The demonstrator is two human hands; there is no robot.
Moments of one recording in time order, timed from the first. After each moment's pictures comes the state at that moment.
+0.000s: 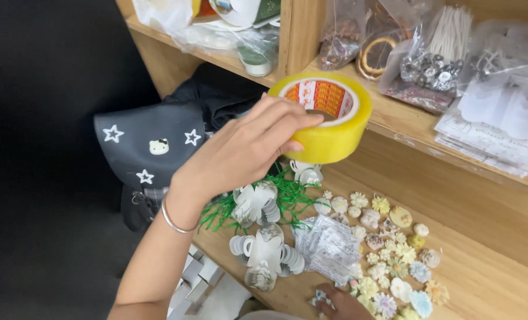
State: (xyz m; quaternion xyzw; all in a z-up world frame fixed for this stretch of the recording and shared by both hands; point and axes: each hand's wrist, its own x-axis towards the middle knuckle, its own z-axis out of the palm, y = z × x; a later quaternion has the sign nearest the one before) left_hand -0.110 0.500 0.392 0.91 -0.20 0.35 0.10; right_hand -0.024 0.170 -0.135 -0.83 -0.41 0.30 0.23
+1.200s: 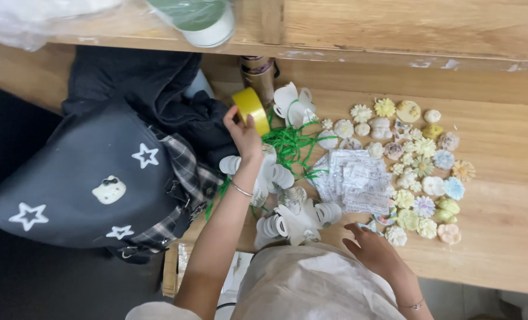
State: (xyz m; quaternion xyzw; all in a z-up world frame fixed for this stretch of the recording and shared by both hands) left_hand 0.114 0.643 -0.087 0.55 0.19 0.35 0.73; right_hand -0.074 0.285 0.004 -0.92 -0.13 0.30 0.22
